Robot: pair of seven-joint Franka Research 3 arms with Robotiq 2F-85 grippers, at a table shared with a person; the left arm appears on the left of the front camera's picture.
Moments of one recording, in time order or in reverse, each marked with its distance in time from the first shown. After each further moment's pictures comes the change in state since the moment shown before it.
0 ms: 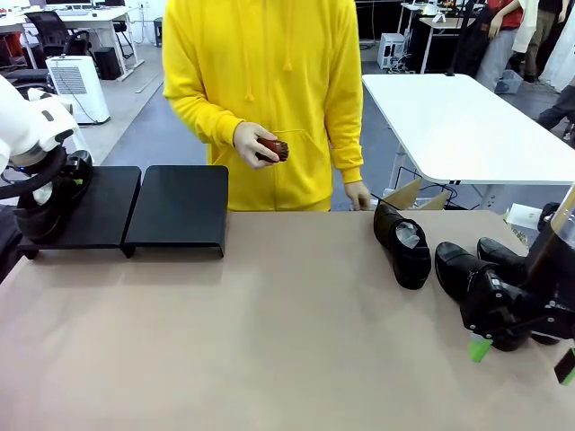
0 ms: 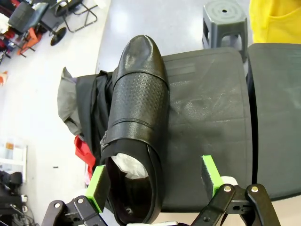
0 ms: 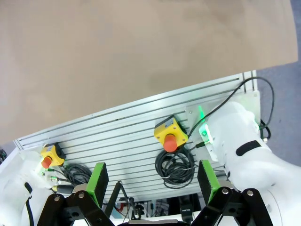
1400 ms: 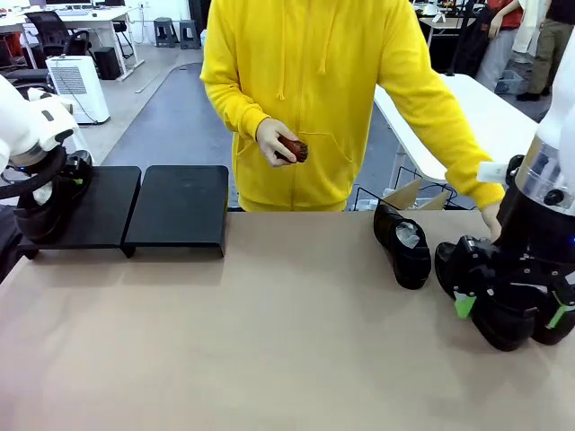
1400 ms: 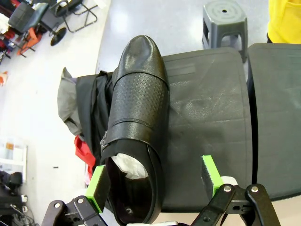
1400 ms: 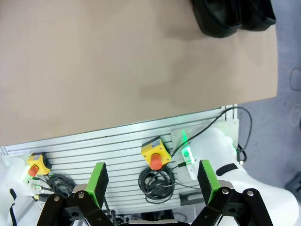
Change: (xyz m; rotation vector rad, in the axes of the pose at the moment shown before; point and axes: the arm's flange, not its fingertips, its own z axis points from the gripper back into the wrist) left arm 0.000 0.000 0.000 0.000 -0.001 0.000; right arm 0.026 0.033 0.029 -0.099 -0.092 0.122
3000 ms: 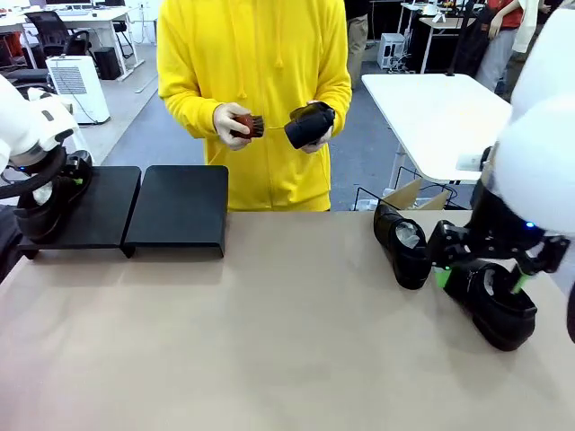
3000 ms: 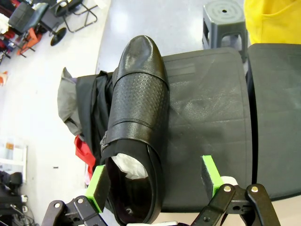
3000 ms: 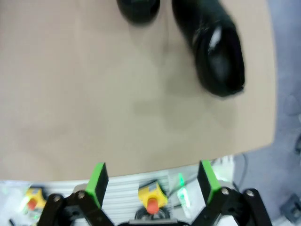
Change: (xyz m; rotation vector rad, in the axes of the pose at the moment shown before) left arm 0.000 0.000 0.000 0.000 0.000 0.000; right arm 0.079 0.010 -0.036 -0.019 -0.134 0.033
